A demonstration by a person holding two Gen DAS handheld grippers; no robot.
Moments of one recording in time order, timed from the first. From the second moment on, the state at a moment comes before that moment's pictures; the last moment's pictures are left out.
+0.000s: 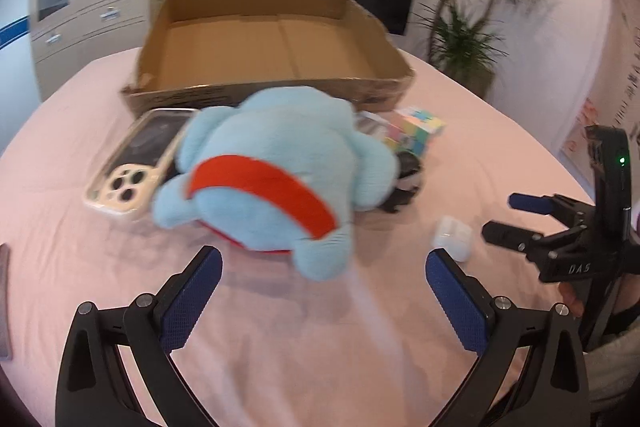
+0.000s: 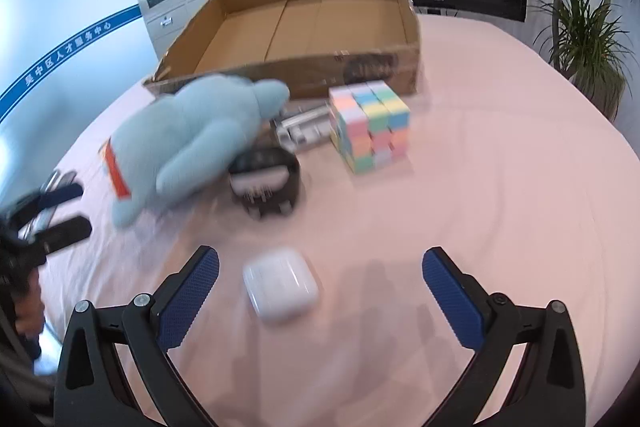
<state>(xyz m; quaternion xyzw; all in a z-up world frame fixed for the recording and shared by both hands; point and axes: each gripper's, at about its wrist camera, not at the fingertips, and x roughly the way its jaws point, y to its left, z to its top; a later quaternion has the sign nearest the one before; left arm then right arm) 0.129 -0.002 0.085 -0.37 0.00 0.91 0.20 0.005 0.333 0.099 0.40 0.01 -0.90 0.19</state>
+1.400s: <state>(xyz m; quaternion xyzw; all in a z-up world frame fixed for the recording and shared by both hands) 0.080 0.141 0.033 -0.51 0.13 0.77 0.36 0.020 0.293 0.057 0.39 0.13 -0.86 0.30</state>
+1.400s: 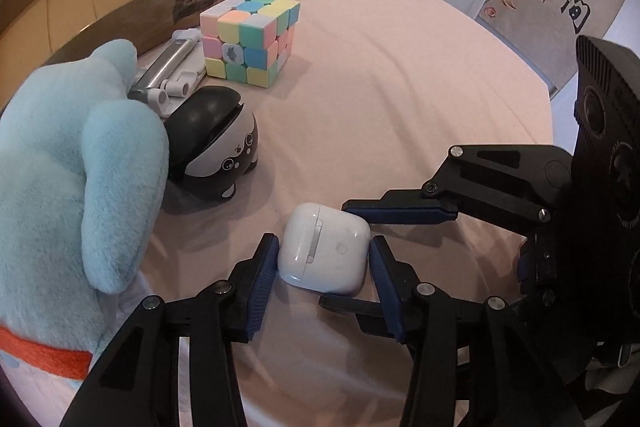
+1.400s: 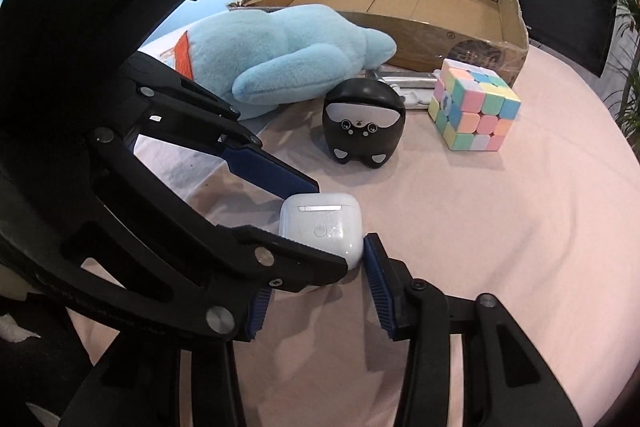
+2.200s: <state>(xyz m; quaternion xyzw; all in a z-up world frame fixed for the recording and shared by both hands) 0.093 0.124 0.041 -0.48 0.12 0.79 0.37 0.028 0.282 0.058 0.37 0.15 -0.87 0.28</state>
